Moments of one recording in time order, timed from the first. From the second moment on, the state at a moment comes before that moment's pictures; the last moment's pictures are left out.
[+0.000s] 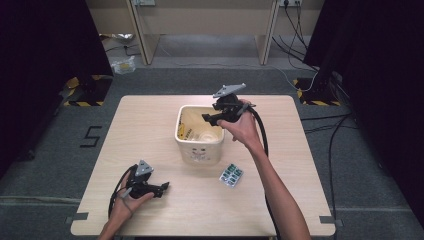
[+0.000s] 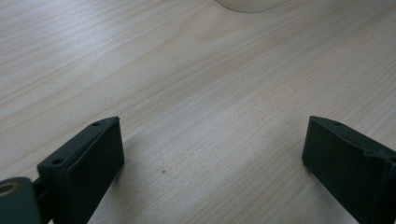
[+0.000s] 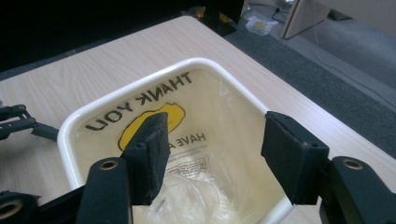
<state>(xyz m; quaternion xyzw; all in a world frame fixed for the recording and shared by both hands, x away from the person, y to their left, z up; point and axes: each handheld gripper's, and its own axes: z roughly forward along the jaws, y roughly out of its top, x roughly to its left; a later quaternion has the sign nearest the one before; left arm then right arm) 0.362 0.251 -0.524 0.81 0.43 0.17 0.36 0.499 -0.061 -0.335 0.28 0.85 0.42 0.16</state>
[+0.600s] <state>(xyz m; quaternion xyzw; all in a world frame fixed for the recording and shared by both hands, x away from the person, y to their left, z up) 0.362 0.251 -0.524 0.81 0.43 0.17 0.36 0.441 -0.105 -0.316 0.28 0.82 0.45 0.20</state>
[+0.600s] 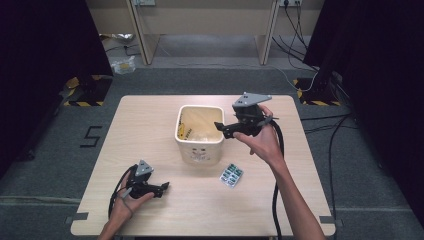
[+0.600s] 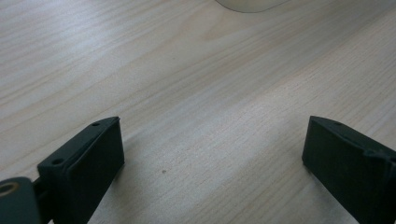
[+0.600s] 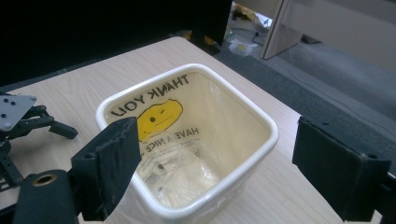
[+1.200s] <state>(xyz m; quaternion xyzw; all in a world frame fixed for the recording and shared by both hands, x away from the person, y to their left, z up) 0.362 0.251 -0.524 0.81 0.43 0.17 0.36 0.402 -0.125 -0.343 0.28 0.83 0.42 0.22</state>
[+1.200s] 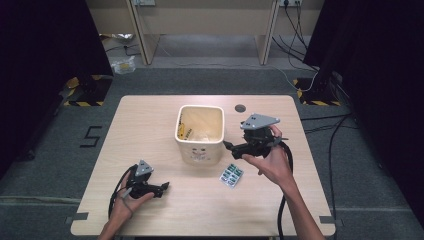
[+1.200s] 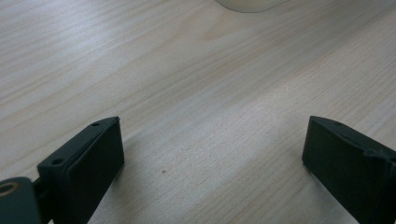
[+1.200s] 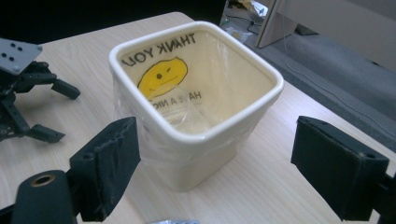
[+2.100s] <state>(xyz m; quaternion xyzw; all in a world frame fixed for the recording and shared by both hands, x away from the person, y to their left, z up) 0.362 0.251 -0.524 0.81 0.43 0.17 0.36 0.380 -0.123 -0.428 0.29 0.87 0.37 0.17</state>
